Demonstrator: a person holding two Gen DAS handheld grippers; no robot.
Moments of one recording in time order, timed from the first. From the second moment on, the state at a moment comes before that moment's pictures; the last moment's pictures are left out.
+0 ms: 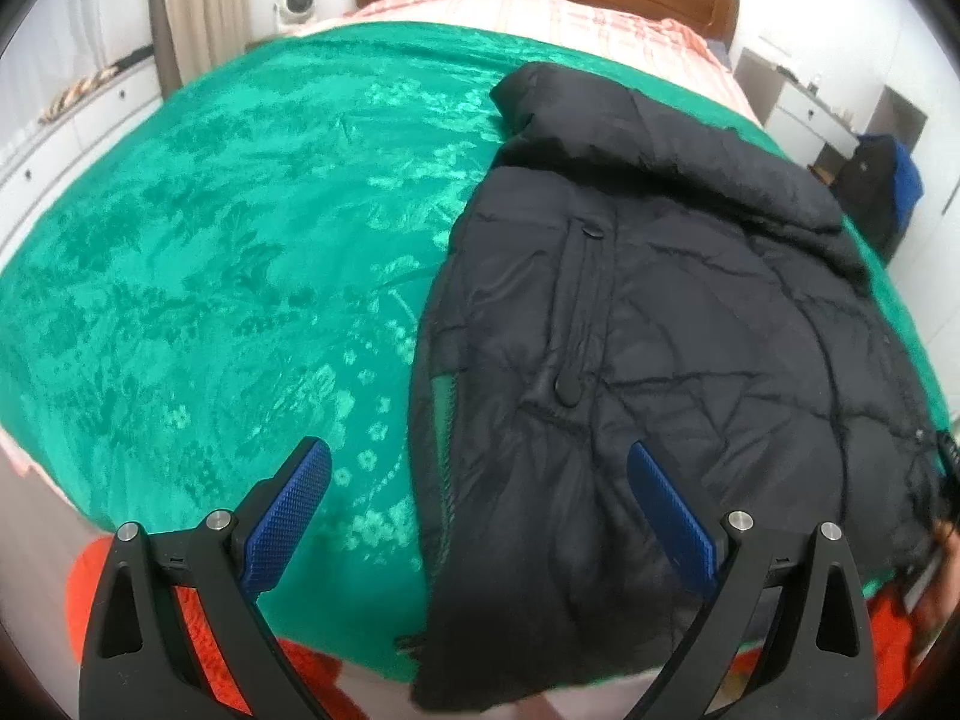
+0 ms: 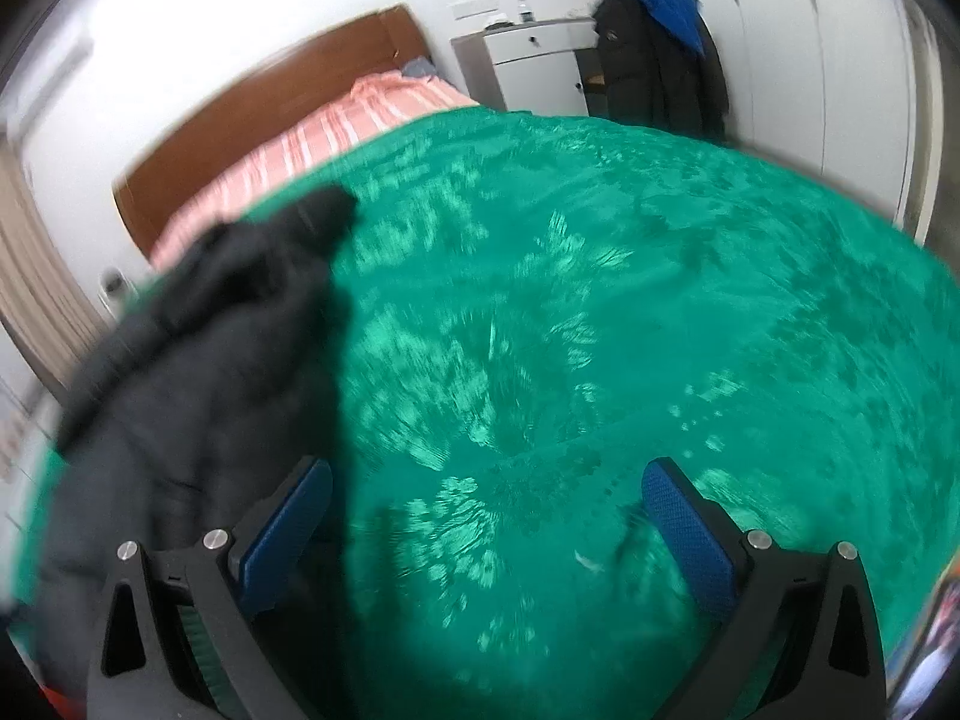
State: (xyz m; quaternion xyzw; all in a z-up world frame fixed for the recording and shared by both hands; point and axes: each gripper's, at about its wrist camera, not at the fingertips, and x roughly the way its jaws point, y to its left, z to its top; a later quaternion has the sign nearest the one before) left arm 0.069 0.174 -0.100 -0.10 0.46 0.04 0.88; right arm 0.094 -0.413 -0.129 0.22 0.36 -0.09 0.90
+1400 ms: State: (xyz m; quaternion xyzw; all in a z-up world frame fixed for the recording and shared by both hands) left arm 0.035 0.201 0.050 -0.19 0.41 -0.22 0.87; right arm 0.058 -0.415 0.058 0.28 0.39 0.33 0.82
